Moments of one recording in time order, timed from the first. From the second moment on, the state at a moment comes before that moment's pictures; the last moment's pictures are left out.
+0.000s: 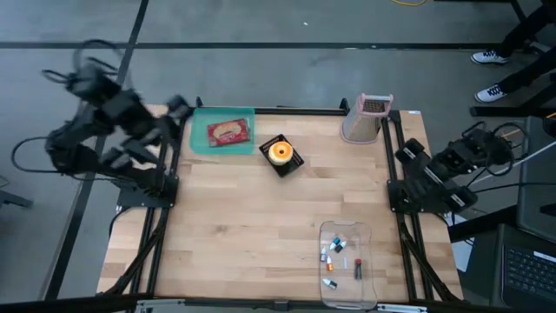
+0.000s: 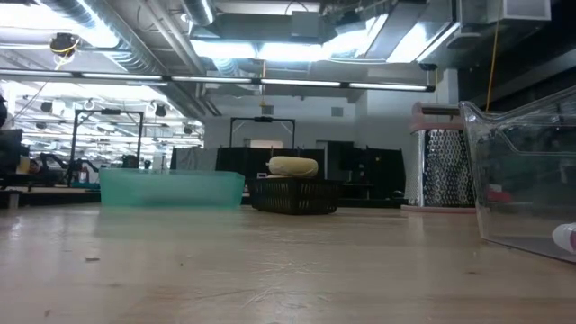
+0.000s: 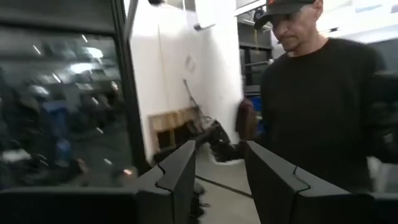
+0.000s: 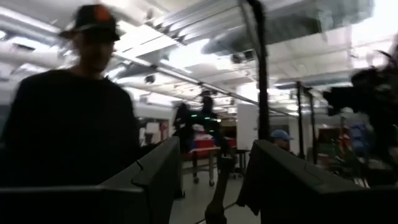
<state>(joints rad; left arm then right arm) 0.13 1.03 1.60 -0.19 0.87 -0.17 0.43 0.42 0.69 0.24 -0.24 0.15</state>
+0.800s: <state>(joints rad) 0.16 0.00 0.43 0.05 0.64 -0.36 0.43 0.10 0.07 0.63 -0.14 0.07</state>
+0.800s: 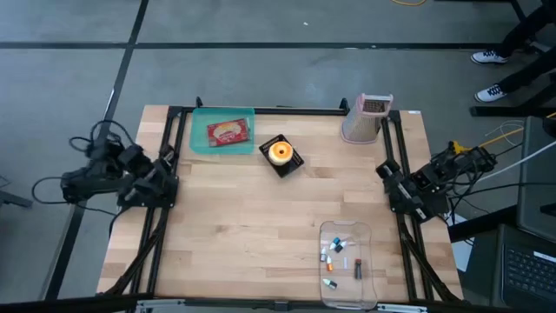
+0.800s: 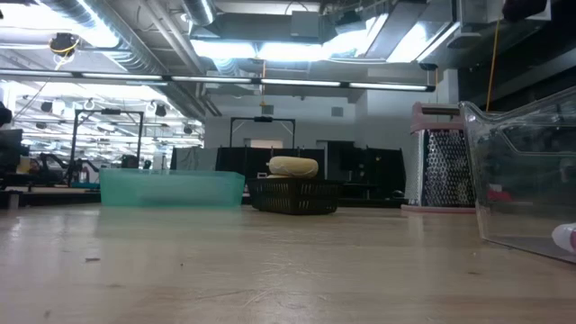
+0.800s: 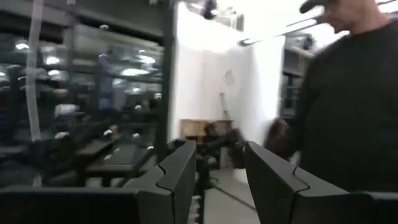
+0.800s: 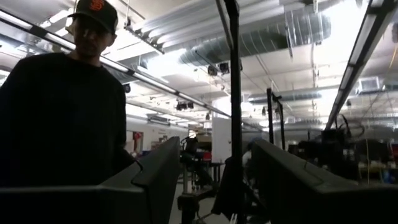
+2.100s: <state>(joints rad) 0.16 0.17 0.01 0.01 0.00 -0.06 0.43 0.13 0.02 0.04 -0.19 0.09</state>
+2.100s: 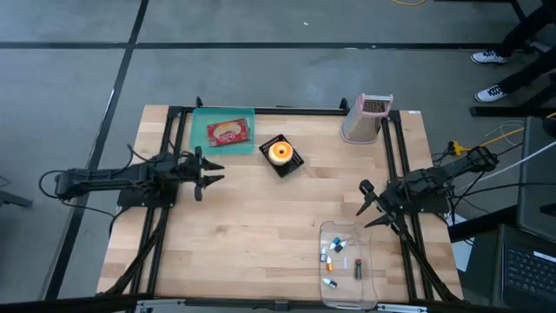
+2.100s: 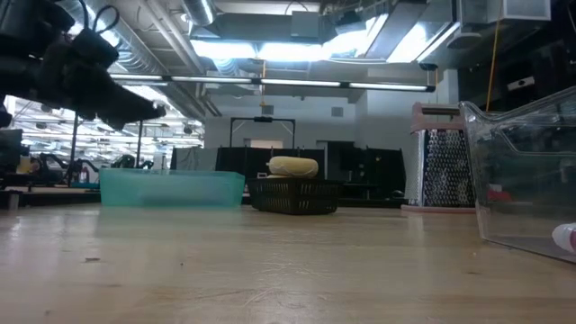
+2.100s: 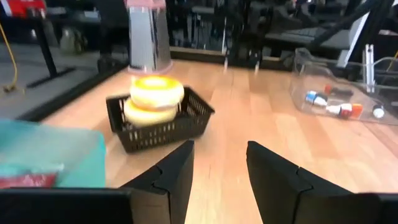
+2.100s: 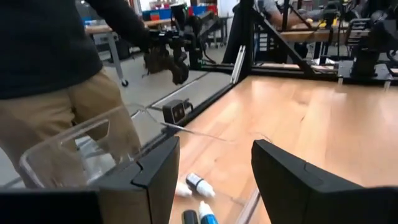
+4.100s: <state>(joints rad) 0.16 0.27 0.01 0.01 -0.01 -0.01 0.43 0.21 0.02 0.05 -0.19 0.15</state>
